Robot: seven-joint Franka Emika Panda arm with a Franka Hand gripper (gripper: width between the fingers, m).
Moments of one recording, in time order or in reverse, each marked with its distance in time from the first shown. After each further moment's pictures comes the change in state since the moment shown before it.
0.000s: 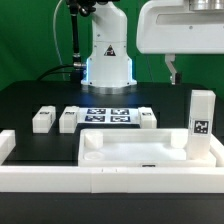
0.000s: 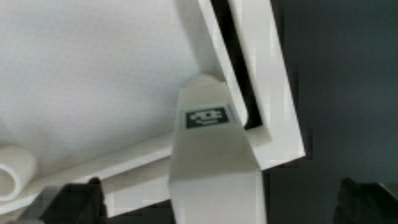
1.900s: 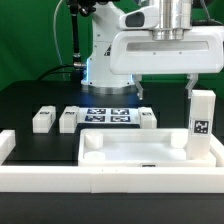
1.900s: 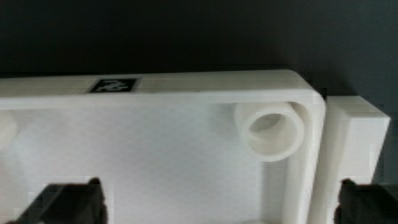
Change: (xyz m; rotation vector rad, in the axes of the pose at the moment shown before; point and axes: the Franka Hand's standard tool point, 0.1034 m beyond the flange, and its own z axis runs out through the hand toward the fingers) arm -0.086 0.082 0.042 0.019 0.032 -0.286
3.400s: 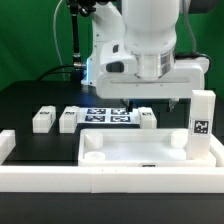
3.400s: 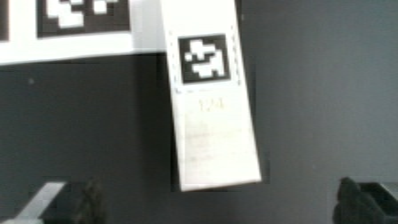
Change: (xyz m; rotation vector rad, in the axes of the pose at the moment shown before) arm -0.058 0.008 0.036 0.038 -0.662 0.102
